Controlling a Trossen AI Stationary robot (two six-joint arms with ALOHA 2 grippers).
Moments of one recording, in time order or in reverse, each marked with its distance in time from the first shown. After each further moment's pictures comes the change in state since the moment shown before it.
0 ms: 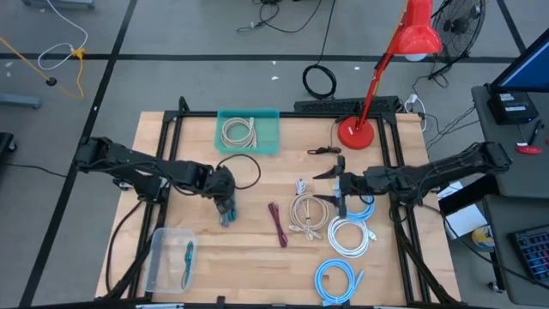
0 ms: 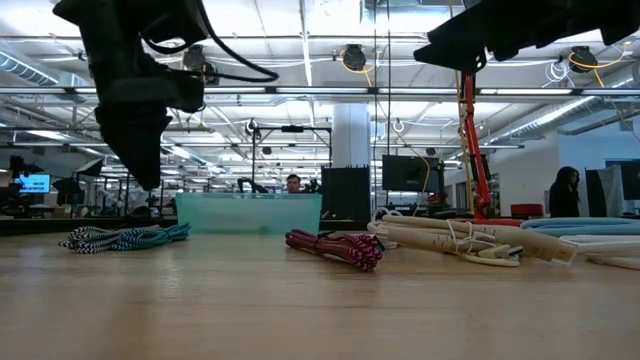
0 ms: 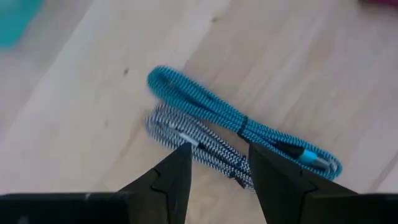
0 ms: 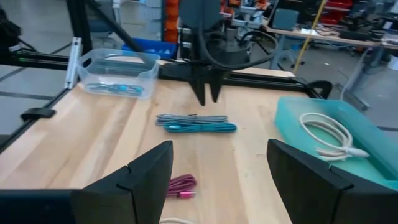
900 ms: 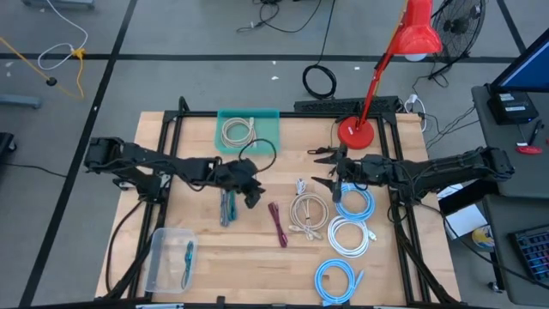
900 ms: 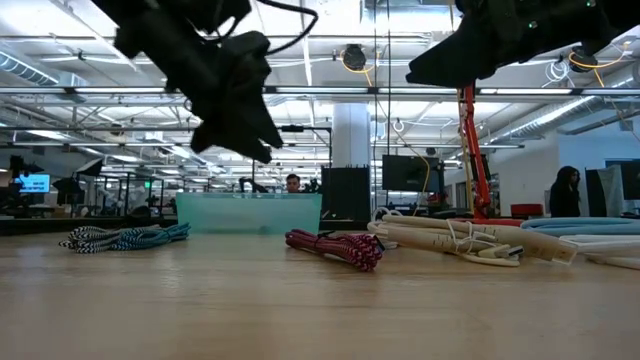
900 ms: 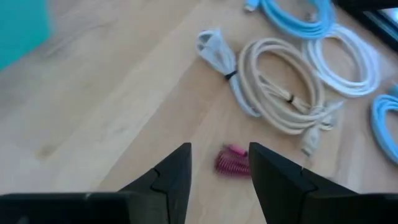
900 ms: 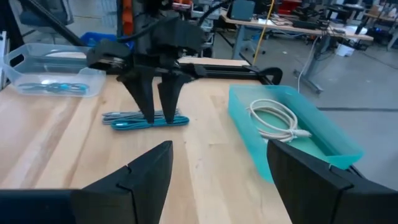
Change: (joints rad) left arm 0.110 0.123 0.000 0.704 0.121 0.164; right arm -0.163 0.001 0.000 -0.011 0.000 -0.008
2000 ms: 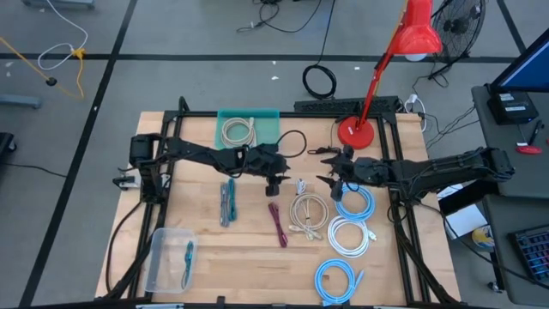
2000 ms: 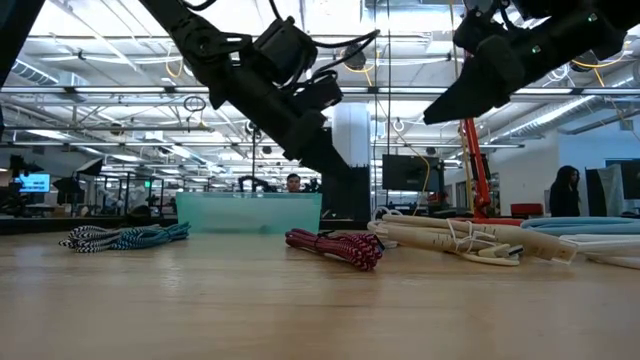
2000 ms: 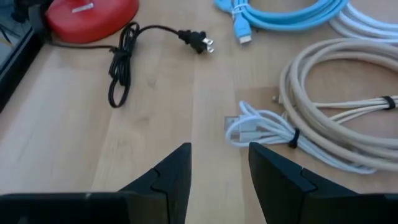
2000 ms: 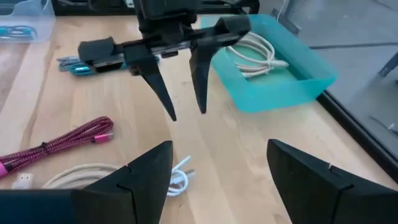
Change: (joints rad) left arm 0.160 0.384 0.249 0.228 0.099 0.805; right arm -0.011 0.005 0.001 -0.243 0.105 0.114
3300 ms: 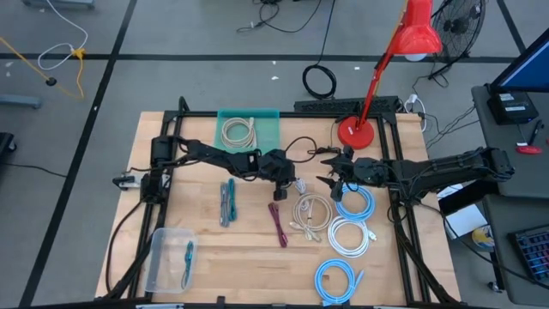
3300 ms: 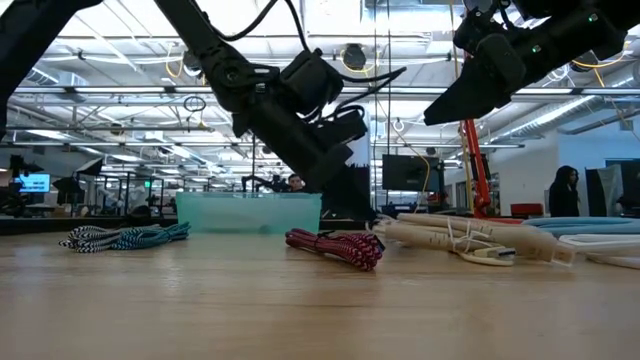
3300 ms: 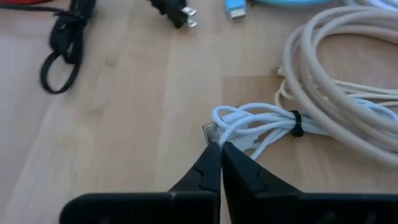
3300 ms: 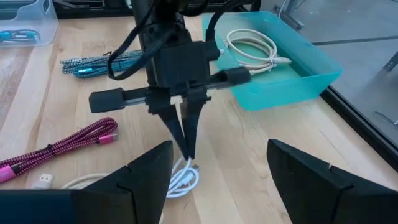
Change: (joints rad) left arm -0.002 0.181 0.109 0.001 0.035 -0.070; right arm 0.001 0.000 0.000 -0.002 -0.003 0.027
